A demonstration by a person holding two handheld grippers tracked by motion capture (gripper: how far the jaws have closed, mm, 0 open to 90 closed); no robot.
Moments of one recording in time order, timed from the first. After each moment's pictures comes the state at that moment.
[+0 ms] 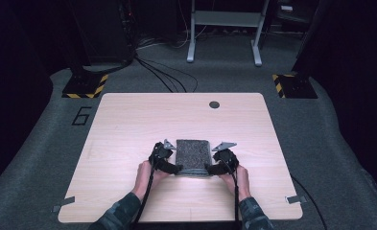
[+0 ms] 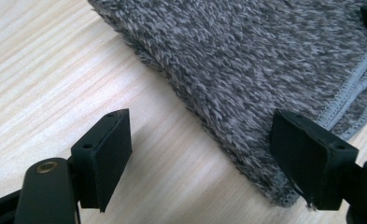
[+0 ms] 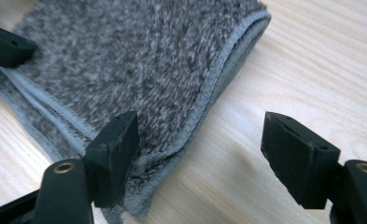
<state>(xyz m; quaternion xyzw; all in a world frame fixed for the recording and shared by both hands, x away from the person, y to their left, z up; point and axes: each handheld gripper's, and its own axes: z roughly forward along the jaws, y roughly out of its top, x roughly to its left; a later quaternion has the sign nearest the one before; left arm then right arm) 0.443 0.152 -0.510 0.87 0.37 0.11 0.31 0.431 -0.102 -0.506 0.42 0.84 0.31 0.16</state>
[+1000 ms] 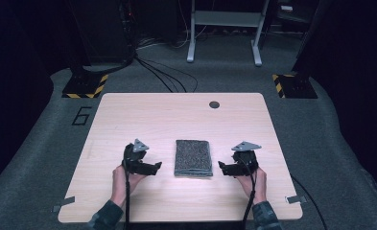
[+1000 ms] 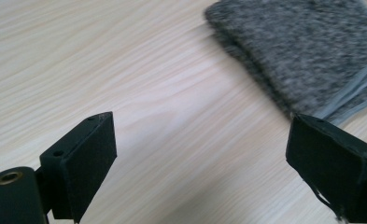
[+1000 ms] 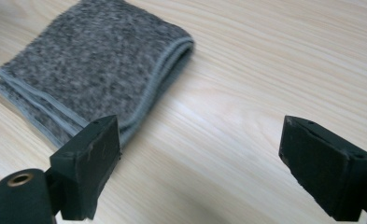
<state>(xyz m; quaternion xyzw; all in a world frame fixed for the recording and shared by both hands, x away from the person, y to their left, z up) 0.407 0.240 -0.476 0.82 0.43 0.18 0.34 0.404 -0.157 -0.471 0.44 0.80 0.35 0.20</state>
